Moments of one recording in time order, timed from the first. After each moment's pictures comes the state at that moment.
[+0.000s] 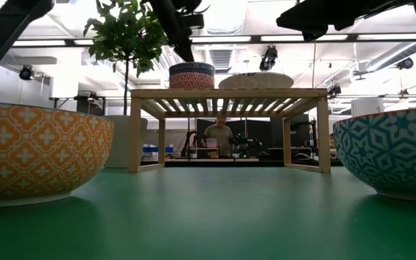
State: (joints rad) left arm 0.59 1.96 2.26 -1.19 -0.08 0.54; right arm 0.29 1.08 0.61 0.22 0.24 -0.16
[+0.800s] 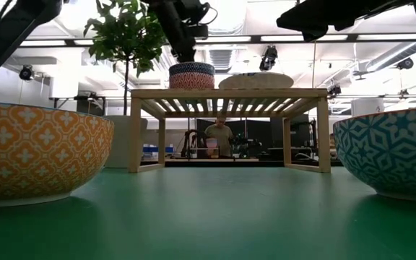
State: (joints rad) left arm 0.59 2.01 2.26 -1.20 -0.07 0.53; right arm 0.29 1.08 0.61 0.21 0.24 -0.16
